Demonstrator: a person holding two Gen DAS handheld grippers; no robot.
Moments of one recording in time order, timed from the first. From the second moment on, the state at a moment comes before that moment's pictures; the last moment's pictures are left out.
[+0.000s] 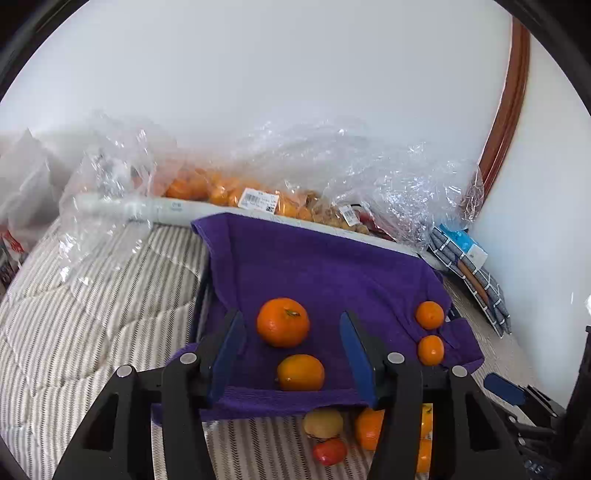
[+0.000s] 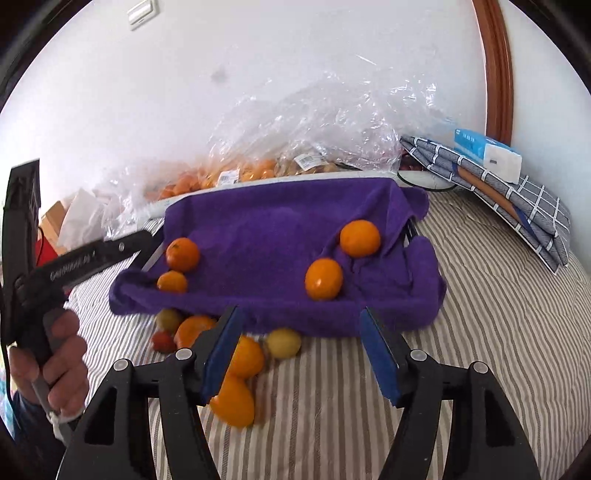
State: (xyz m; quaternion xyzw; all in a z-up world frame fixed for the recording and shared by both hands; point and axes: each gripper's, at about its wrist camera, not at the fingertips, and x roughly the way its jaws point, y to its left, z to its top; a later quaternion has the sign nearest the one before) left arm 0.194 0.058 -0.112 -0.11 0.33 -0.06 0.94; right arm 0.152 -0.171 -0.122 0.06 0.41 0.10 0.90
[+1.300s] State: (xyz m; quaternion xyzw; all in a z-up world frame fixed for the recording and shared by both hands) left arm 0.151 0.036 -0.154 -0.07 0.42 -0.12 0.90; right arm 0.113 -0.184 -0.144 0.00 0.43 0.09 0.90
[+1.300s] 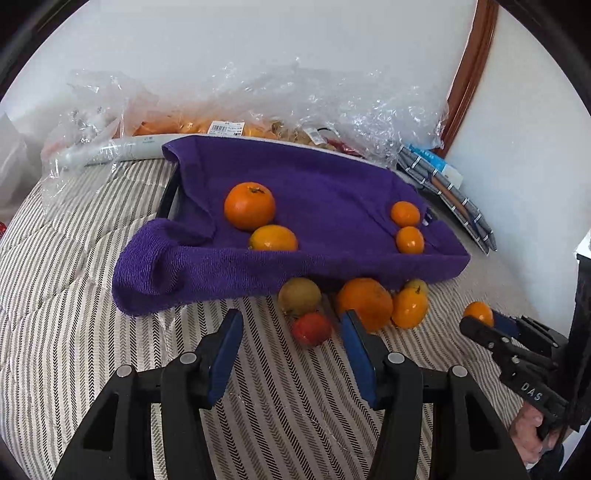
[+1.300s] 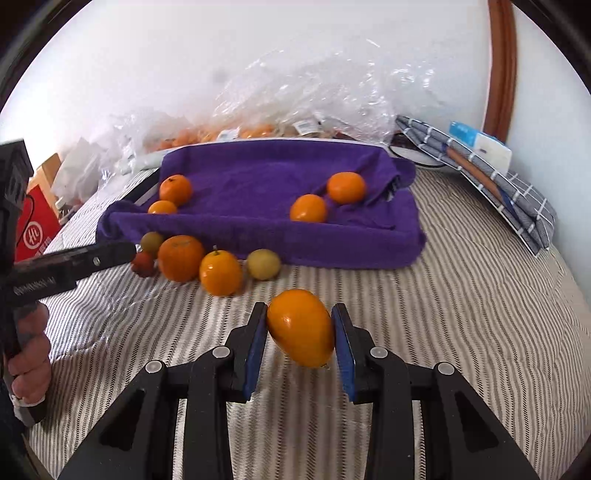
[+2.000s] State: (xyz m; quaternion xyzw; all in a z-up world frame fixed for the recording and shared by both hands) left arm 0.146 0.037 -0.147 -0.08 0.39 -0.13 0.91; right arm 0.115 -0.214 -0.145 0.10 0.41 0.08 0.90
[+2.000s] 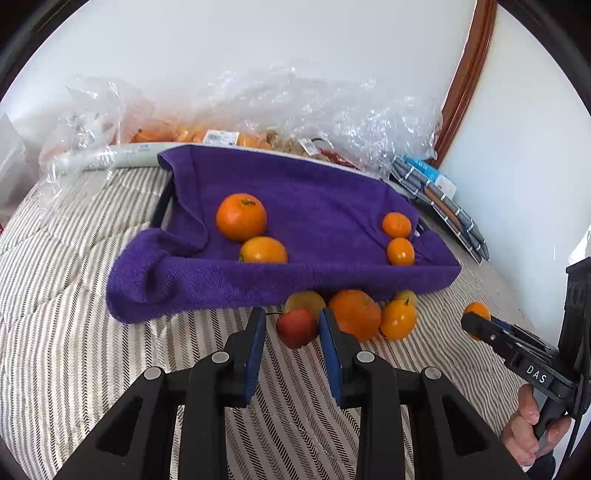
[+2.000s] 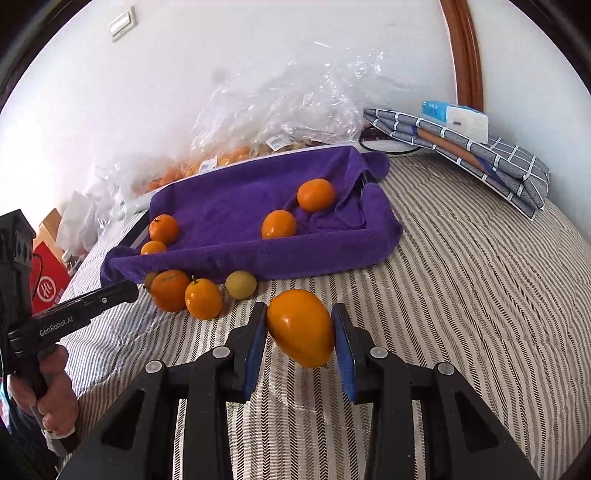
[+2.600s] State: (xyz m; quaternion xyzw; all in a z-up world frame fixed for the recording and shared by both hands) left arm 0.137 0.058 -0.130 -0.12 0.33 -0.10 0.93; right arm 0.116 -0.223 -0.146 0.13 0.41 0.10 0.90
